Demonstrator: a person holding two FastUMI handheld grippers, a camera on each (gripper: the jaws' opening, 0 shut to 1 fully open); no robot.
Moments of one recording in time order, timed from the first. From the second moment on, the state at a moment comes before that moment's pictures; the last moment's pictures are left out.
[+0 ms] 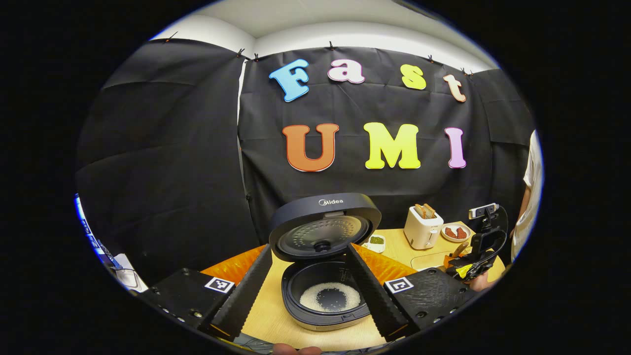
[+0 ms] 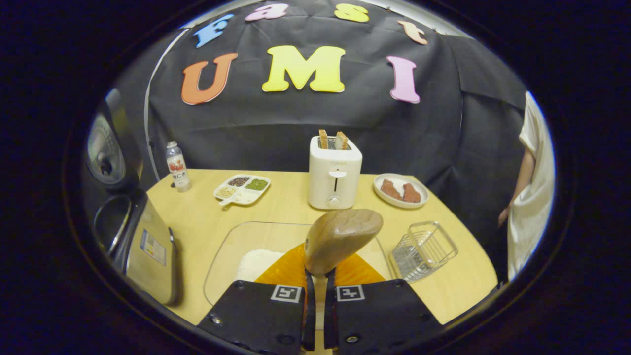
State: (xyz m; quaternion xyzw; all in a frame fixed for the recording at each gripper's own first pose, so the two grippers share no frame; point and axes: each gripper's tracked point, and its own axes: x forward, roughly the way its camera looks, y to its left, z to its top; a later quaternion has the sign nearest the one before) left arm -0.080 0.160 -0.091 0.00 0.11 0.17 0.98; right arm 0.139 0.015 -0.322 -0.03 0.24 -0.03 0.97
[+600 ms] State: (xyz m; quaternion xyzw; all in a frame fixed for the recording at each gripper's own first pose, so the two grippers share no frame) left arm -0.085 0.162 -0.087 0.00 0.11 0.18 0.98; right arm 0.144 0.037 -0.331 0.38 0.27 -0.01 0.89
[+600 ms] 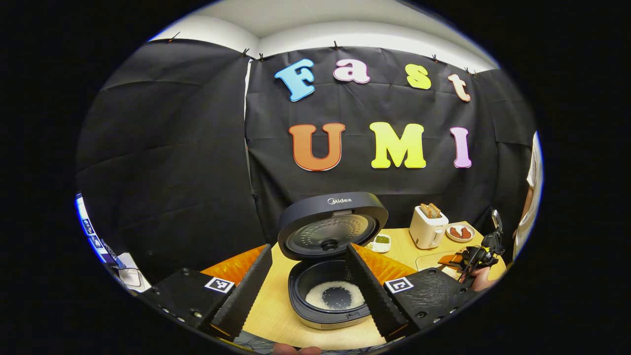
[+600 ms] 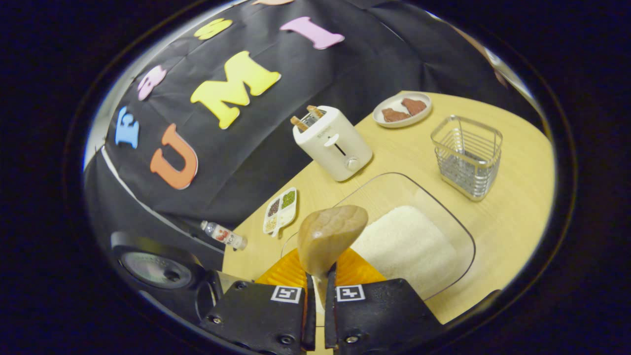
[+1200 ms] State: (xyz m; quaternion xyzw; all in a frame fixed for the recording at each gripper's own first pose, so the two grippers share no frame) left arm -0.067 0.126 -0.076 0.00 0.11 0.17 0.98; right arm 0.143 -0.047 -0.294 0.58 0.20 -0.01 0.79
